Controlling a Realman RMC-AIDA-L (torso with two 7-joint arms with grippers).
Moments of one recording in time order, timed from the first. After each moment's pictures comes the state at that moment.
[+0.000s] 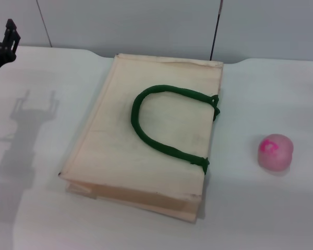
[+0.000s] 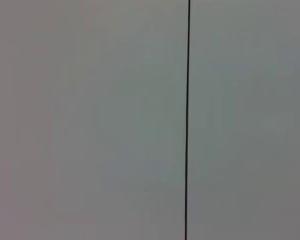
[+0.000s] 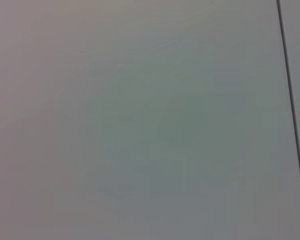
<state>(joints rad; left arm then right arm) -0.59 -2.03 2.85 0.00 -1.62 1.19 -0.30 0.59 2.03 -0.50 -0.02 2.39 1.07 -2.83</state>
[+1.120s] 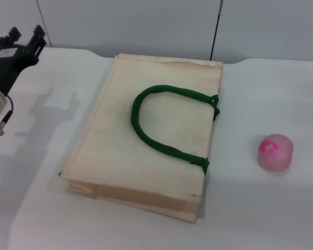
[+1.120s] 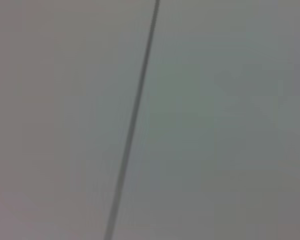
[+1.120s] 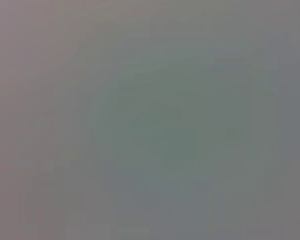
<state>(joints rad) -0.61 -2.03 2.86 -0.06 -1.41 1.15 -0.59 0.59 2.02 -0.52 -0.08 2.25 0.97 -2.65</state>
